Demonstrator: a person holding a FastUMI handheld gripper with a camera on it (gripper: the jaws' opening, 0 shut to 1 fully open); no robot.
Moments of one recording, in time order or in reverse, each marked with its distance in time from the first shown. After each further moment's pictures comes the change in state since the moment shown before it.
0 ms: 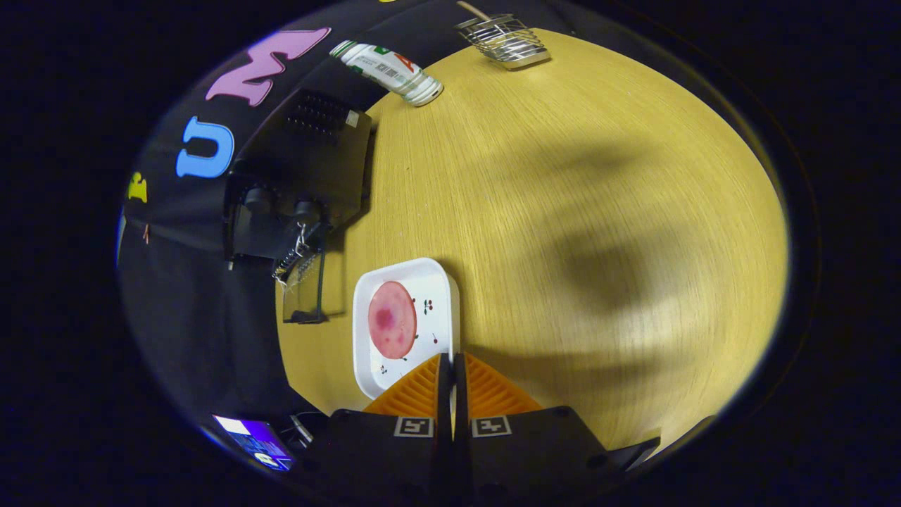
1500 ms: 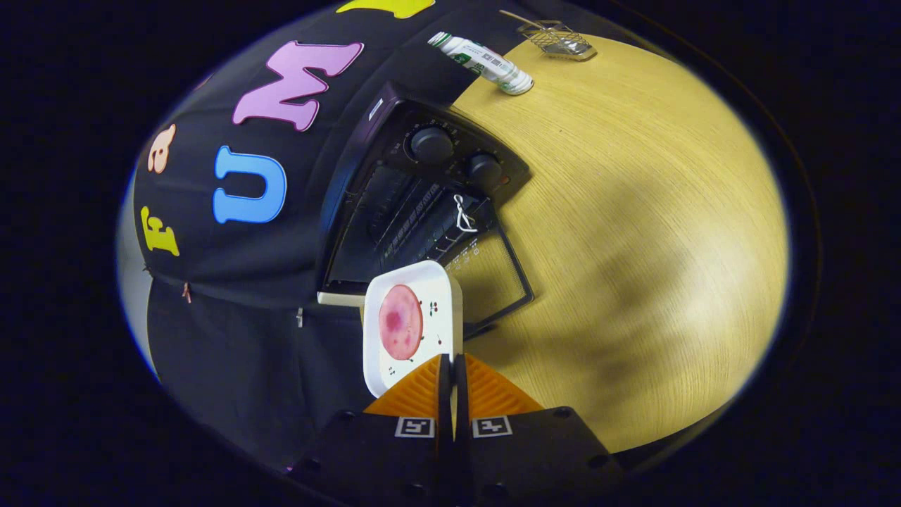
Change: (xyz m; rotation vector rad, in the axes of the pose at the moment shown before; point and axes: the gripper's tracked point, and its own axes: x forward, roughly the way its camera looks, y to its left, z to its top) arm 0.057 0.233 -0.050 0.207 -0.218 0.167
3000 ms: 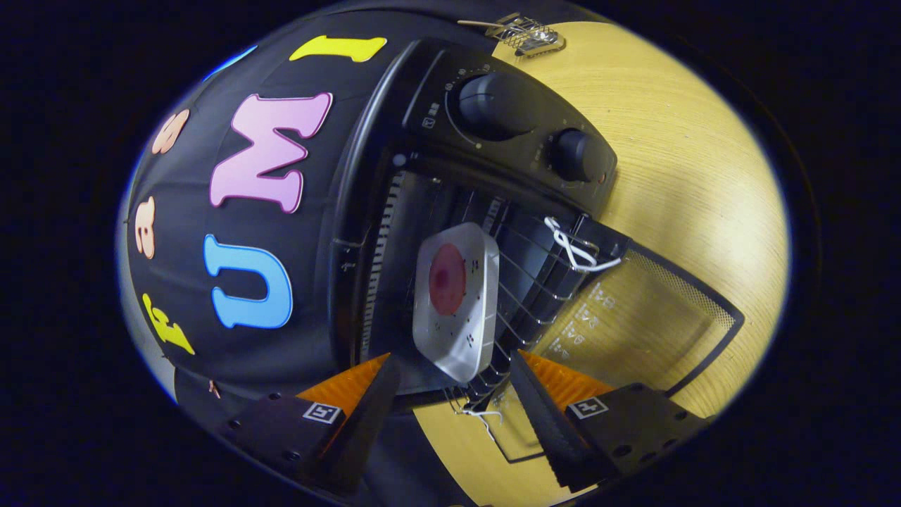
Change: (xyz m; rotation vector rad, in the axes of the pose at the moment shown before) arm 0.119 0.087 0.051 0.261 -0.310 0.120
